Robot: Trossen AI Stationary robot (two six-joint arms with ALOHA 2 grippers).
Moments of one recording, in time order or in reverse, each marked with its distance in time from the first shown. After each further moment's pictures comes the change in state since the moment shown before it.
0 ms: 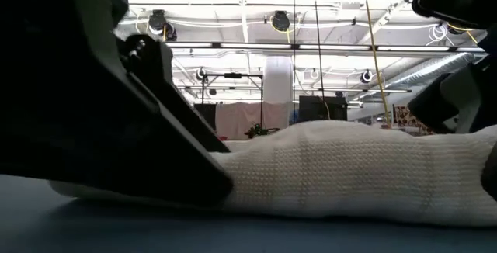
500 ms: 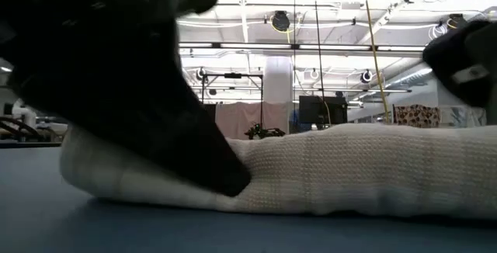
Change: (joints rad) left arm 0.070 -0.028 0.003 -0.083 0.197 -0.337; right arm 0.054 -0.066 -0.001 -0.067 0.020 -0.275
